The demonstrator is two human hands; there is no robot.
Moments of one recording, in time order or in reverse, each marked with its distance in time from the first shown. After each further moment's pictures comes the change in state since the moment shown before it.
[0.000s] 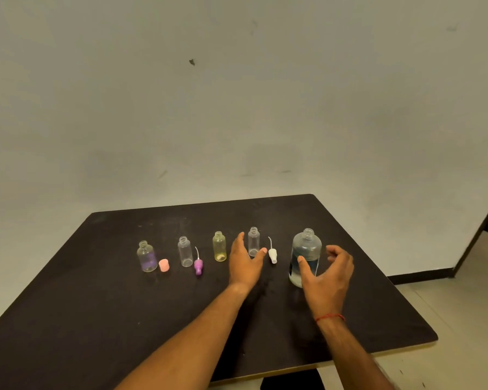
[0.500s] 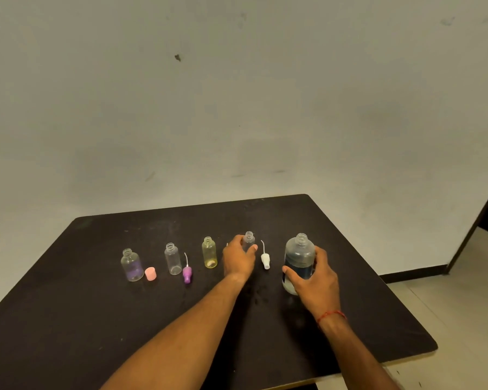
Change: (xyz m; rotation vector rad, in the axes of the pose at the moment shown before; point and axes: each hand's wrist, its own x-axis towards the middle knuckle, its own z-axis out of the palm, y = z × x) left_hand 0.038 0.001 0.016 0.105 -0.008 -0.038; right_hand 0.021 0.019 0.007 -0.058 -0.332 0.013
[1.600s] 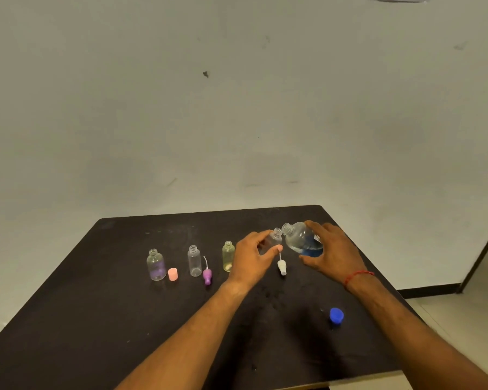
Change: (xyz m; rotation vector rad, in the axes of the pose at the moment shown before) left_hand -0.040 0.038 -0.071 -0.077 -0.076 0.405; right_hand 0.061 -0.051 -0.028 -0.505 -0.249 -0.421
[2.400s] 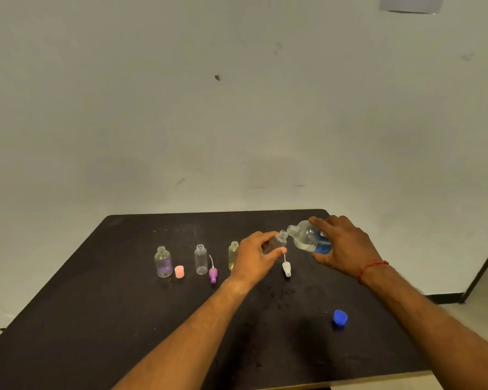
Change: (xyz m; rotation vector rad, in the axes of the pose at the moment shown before) left_hand -0.006 0.012 -0.017 0.001 -0.027 0.011; right_hand 0.008 -0.012 -0.035 -0.263 -0.070 -0.132
